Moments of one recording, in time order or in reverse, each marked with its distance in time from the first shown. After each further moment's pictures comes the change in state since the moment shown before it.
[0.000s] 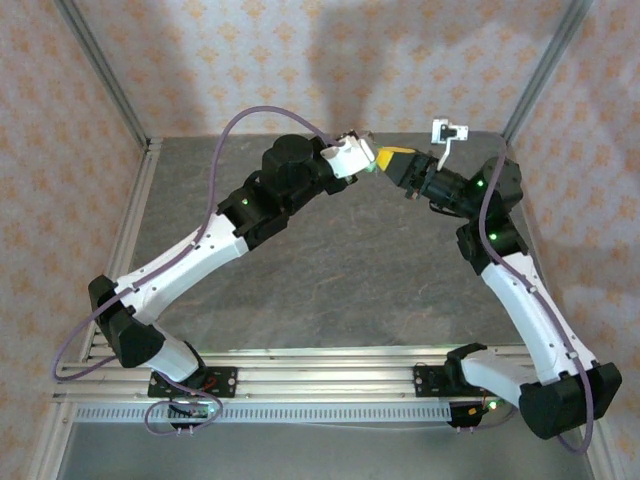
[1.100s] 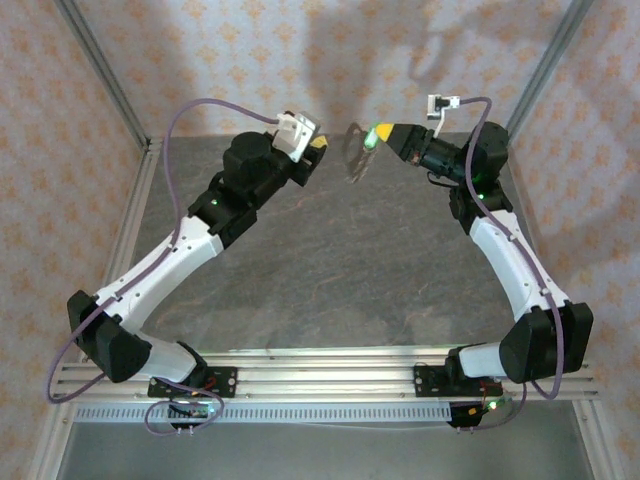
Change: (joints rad) left arm 0.198 -0.114 -0.172 0.081 0.089 -0.424; right arm -0.116 0.270 0.135 0.057 -0.157 0.163
